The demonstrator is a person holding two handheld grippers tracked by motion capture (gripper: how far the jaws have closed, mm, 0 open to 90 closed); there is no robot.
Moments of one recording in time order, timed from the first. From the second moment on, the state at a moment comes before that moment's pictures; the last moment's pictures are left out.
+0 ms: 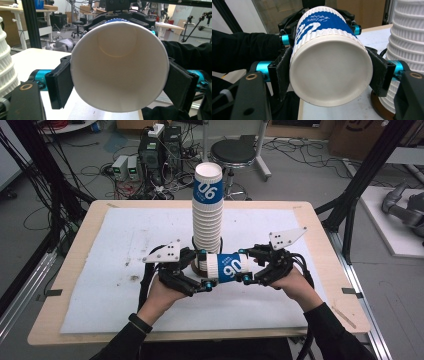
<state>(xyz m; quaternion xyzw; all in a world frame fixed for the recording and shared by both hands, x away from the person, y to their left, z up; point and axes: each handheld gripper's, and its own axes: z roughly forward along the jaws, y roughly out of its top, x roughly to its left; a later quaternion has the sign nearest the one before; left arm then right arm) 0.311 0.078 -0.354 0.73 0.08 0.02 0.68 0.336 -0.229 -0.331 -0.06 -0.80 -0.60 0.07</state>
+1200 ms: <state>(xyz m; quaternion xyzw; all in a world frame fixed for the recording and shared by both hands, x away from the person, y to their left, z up) 0.311 0.071 -0.350 0.78 0.07 0.03 0.62 0.326 -0.219 -0.329 -0.03 -0.87 -0.49 -0.01</state>
